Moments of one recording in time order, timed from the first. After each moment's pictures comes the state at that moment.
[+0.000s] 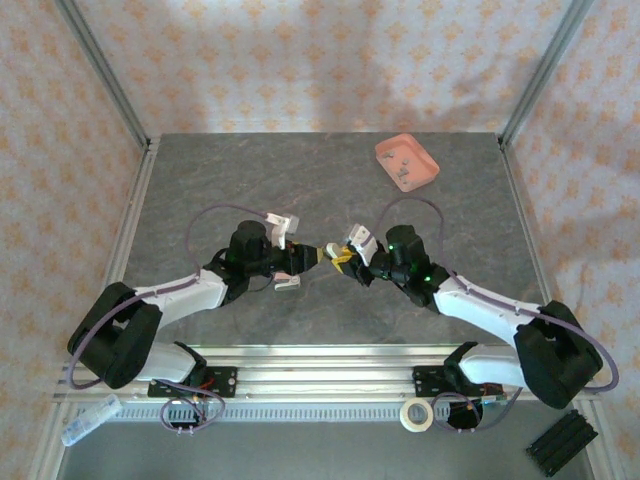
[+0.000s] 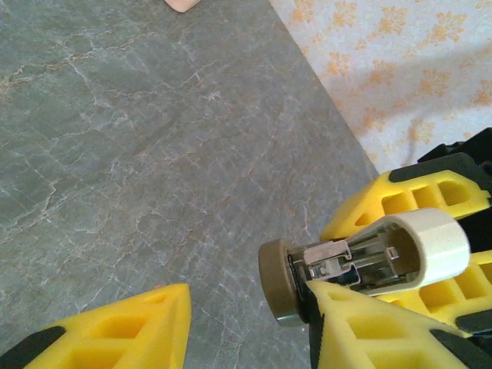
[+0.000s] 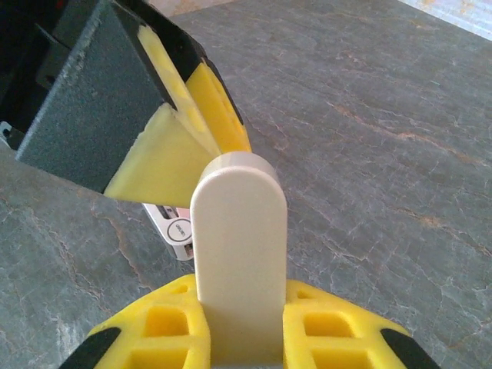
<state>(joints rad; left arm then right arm) -0.50 1.37 0.55 0.39 0.49 -0.56 0.63 1.21 0.55 0.22 -0.43 -0.19</state>
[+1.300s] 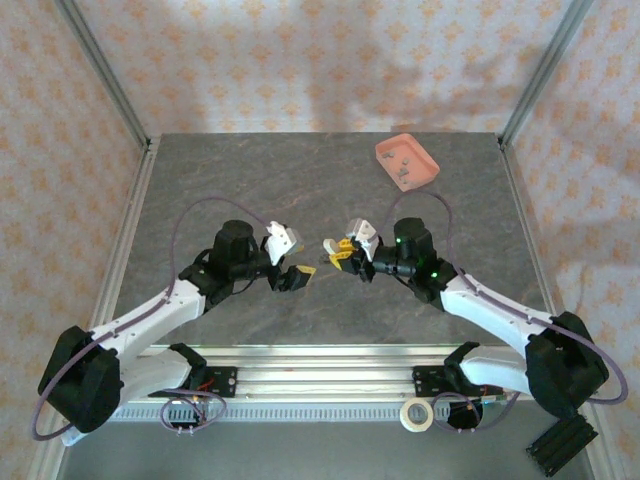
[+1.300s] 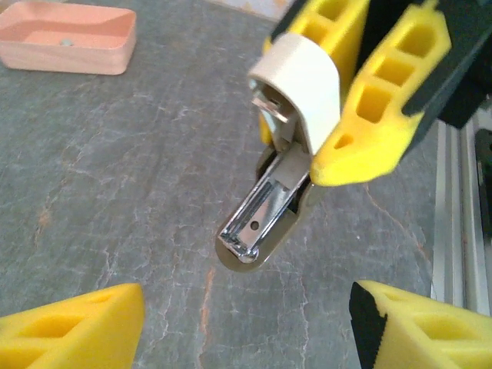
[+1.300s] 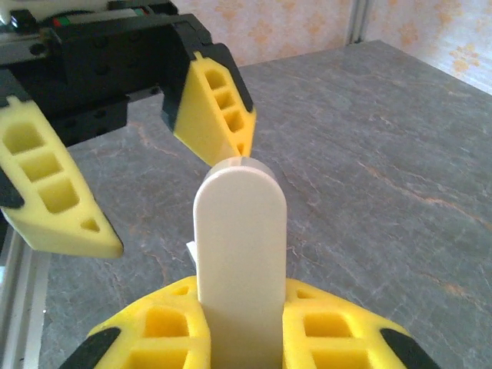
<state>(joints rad) -0.50 1.11 0.61 0.00 0.56 0.19 0.60 1.16 0.60 0.18 -0.59 -0.21</state>
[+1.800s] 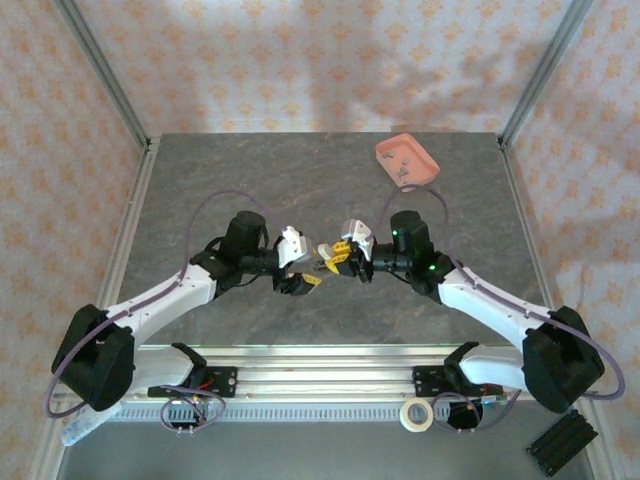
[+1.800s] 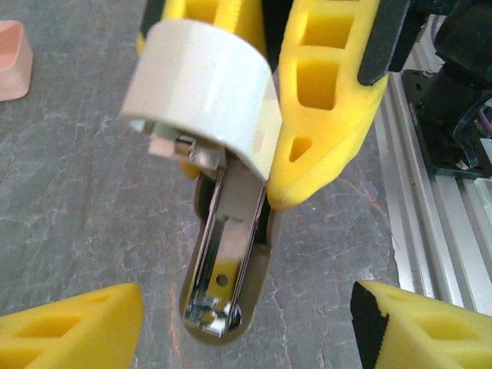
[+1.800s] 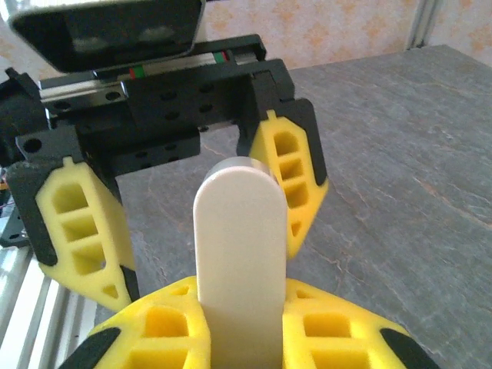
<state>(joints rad) -0.50 1.24 0.71 -0.10 0.76 0.43 0.59 1.20 0.67 0.11 -0.75 -0.25</state>
